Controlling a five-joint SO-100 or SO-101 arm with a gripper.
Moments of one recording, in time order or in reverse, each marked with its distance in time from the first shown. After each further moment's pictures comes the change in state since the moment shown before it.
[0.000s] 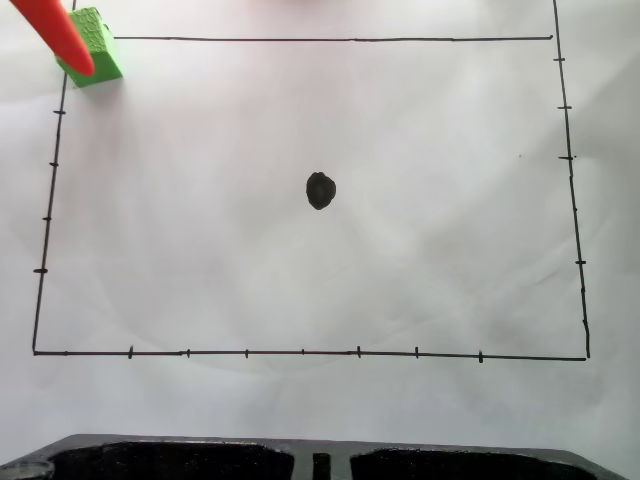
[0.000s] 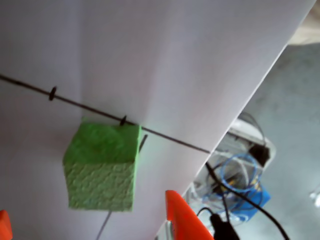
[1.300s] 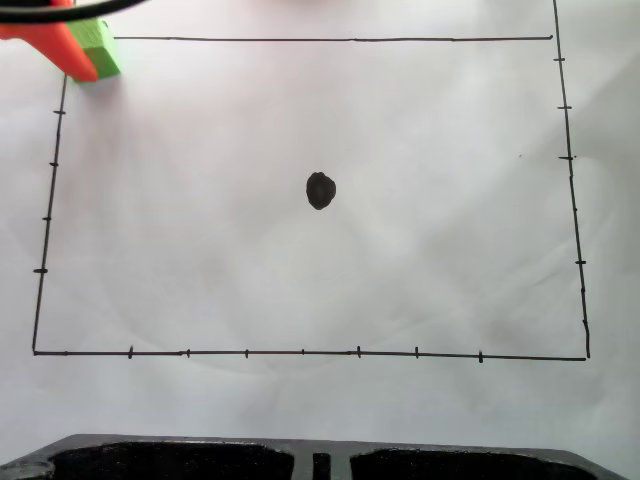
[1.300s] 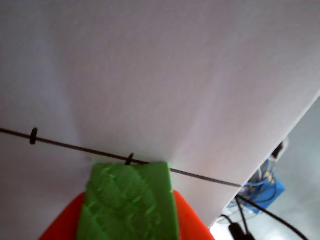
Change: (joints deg) arm -1.3 -10.3 0.0 -8.3 5.8
